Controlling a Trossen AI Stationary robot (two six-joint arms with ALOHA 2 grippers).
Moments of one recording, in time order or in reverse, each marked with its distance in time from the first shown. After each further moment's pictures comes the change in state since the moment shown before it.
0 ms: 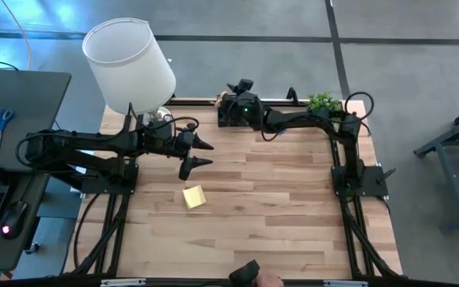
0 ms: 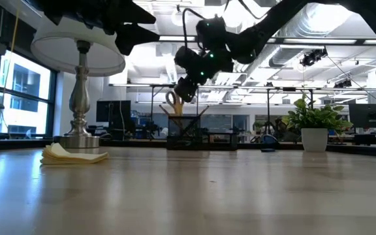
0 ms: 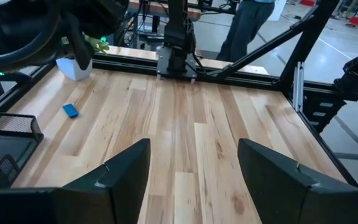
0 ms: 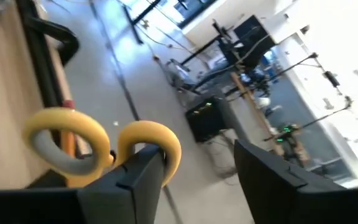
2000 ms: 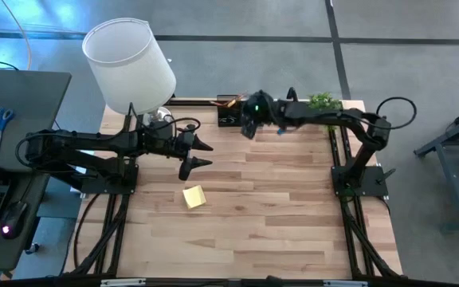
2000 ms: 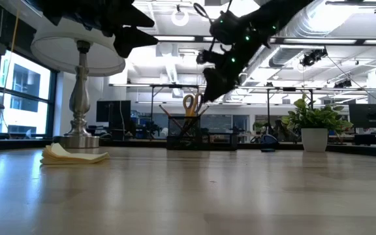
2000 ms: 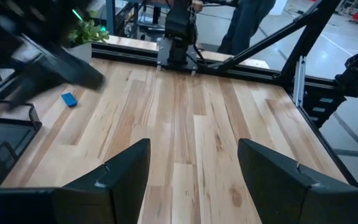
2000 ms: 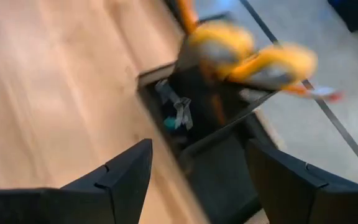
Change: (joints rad) left arm 0.002 0.000 0.000 -0.033 0.000 -0.017; right arm -0.026 -0.286 -0.088 -0.792 -0.353 0.703
